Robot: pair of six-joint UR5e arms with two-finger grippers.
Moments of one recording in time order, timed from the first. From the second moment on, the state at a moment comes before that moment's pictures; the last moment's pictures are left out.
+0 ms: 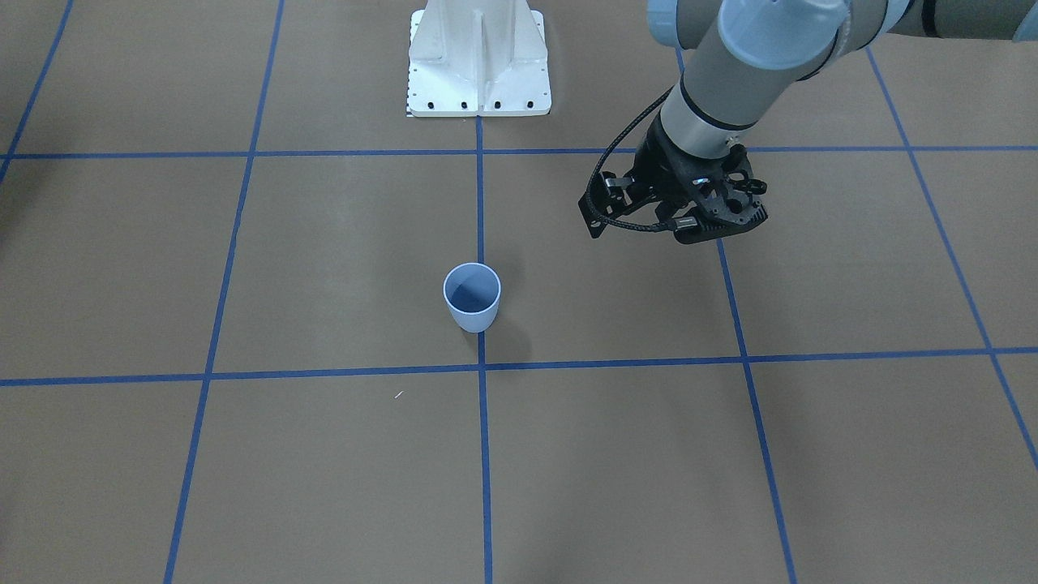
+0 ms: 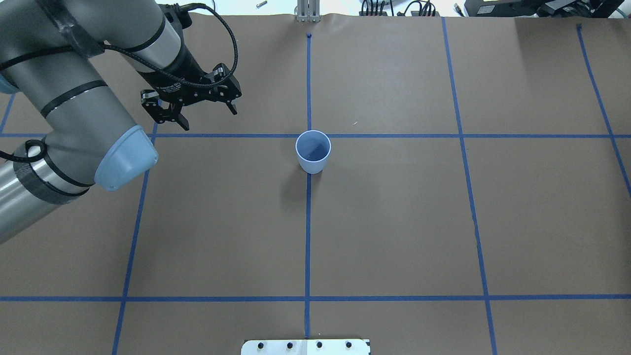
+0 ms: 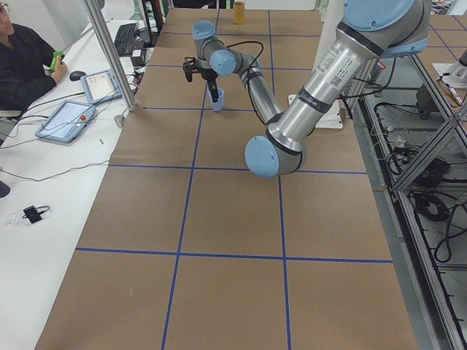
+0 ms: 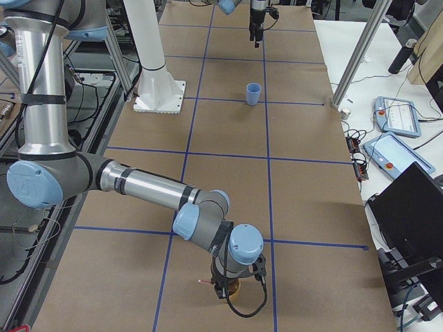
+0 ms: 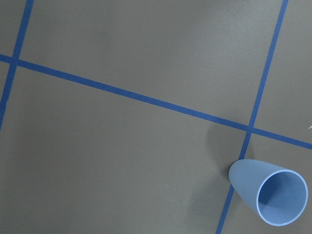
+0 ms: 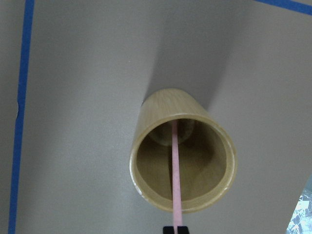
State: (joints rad) left arm -0.86 -2.25 -1.82 -1.39 -2.25 -1.26; right arm 1.74 -1.58 1.39 -1.78 2.19 -0.59
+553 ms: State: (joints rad) left arm -0.86 -2.25 -1.83 -1.39 -2.25 -1.26; right arm 1.74 -1.58 1.40 -1.78 2.19 -0.59
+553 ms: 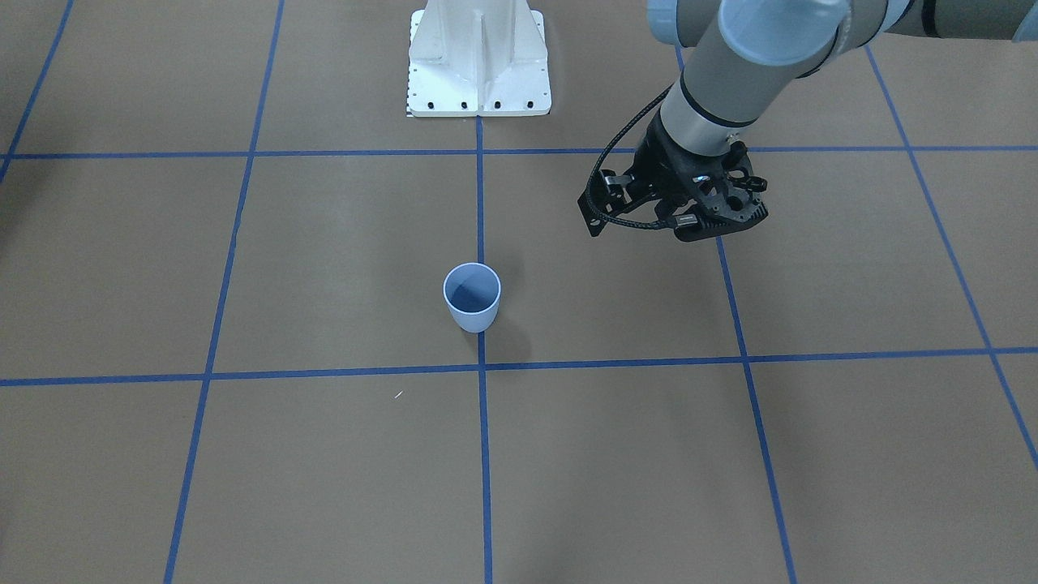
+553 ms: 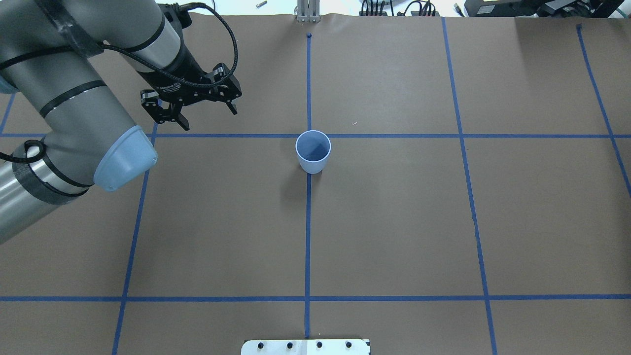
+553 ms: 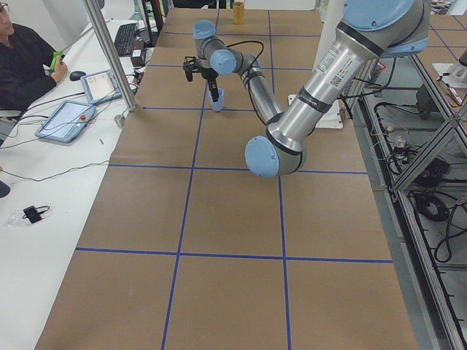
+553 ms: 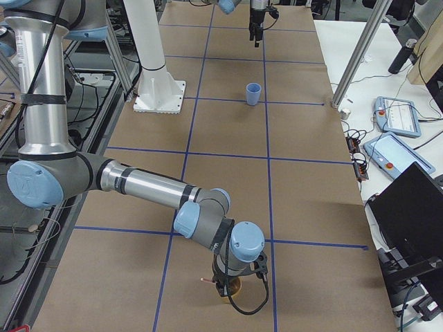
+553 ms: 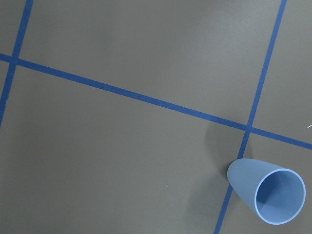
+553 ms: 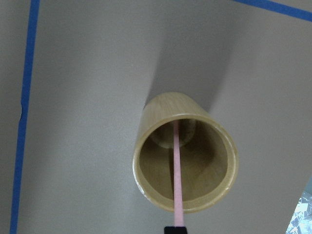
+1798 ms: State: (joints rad) left arm -0.86 -2.25 -1.85 -1.39 -2.24 -1.27; right arm 1.73 -1.60 1.40 -1.78 2.19 -0.59
